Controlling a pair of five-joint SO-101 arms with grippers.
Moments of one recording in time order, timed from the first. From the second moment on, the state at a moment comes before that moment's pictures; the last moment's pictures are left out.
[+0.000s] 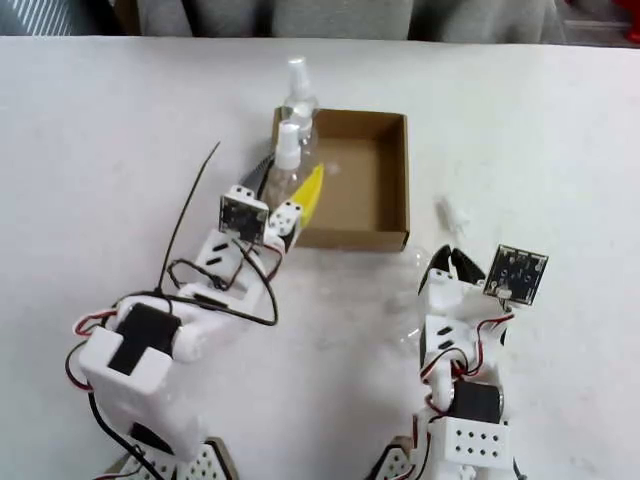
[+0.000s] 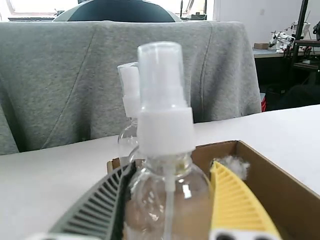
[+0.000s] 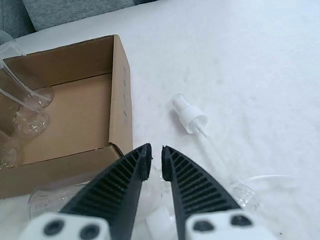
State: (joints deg) left arm 14.5 13.5 63.1 -66.7 1.5; right arm 4.1 -92.5 96.6 30.5 -7.4
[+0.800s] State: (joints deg) left arm 12.7 13.5 64.7 -66.8 2.9; right arm 4.1 -92.5 96.6 30.5 -7.4
